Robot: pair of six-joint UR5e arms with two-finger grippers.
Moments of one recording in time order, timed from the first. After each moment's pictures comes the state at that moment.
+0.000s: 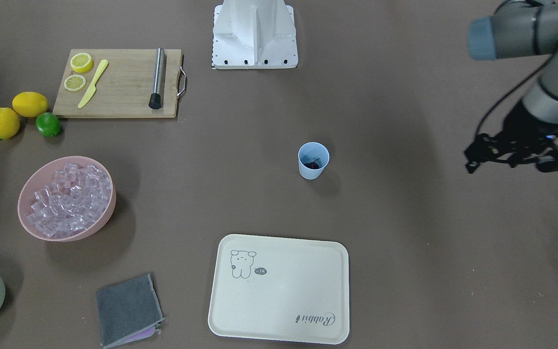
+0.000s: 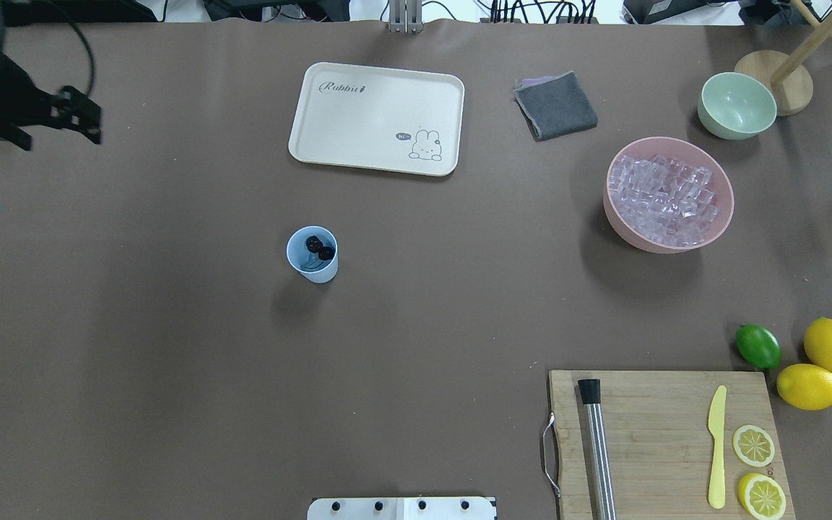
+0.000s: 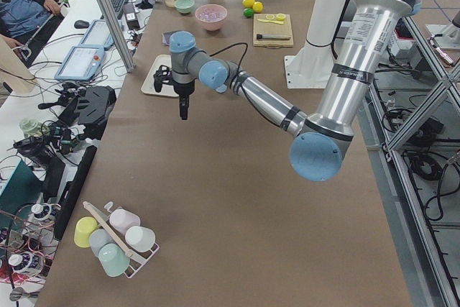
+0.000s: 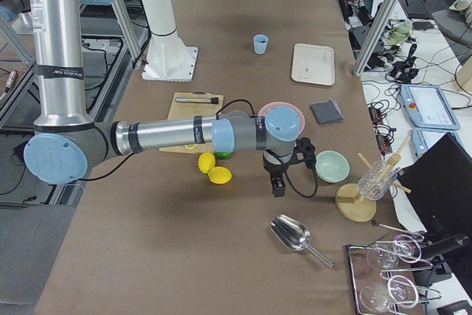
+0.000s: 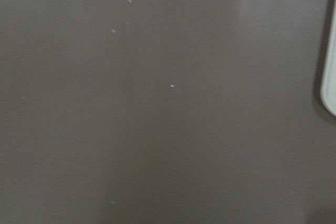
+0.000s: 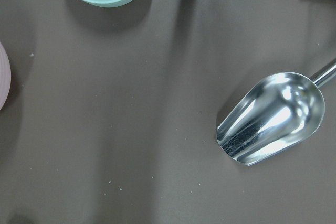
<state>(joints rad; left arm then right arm) -1.23 -1.87 -1.76 -1.55 -2.24 -0.62 1.53 -1.56 1.71 -1.61 2.37 -0.09</state>
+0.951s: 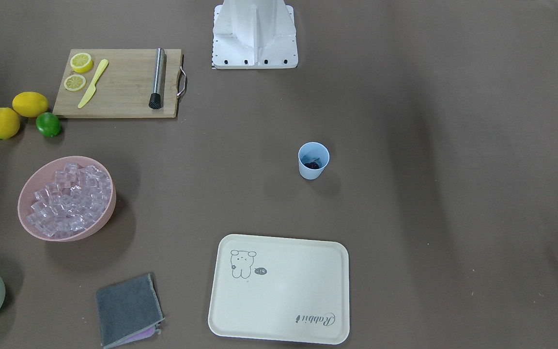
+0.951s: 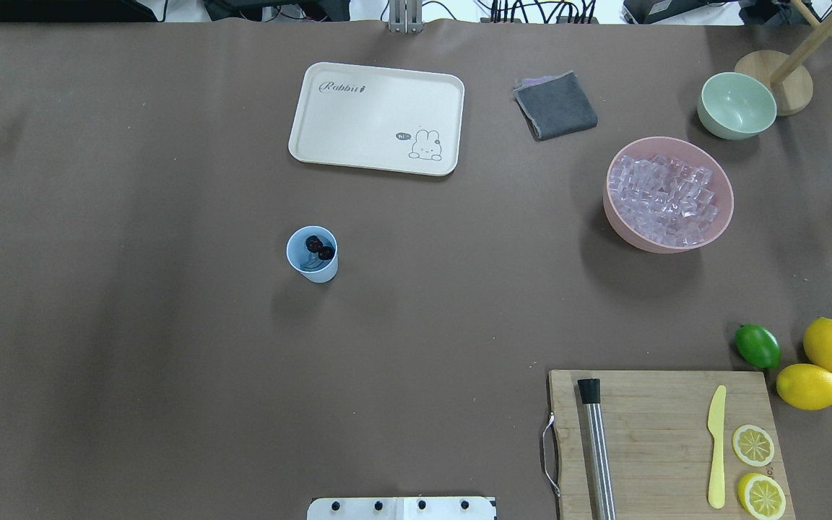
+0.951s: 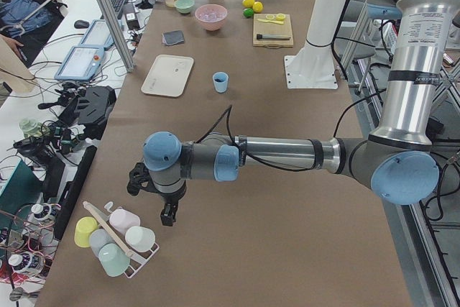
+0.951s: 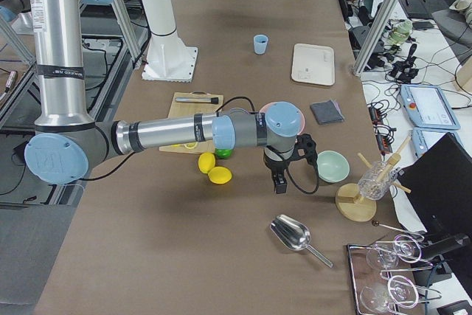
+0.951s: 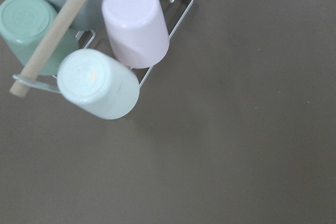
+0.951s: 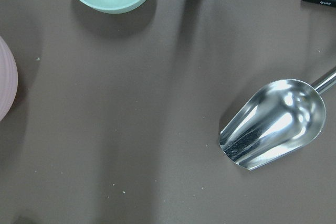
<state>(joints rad) -1.66 -1.66 -1.52 -1.59 -2.36 0.08 1.53 -1.56 1.73 -1.62 2.37 -0.09</state>
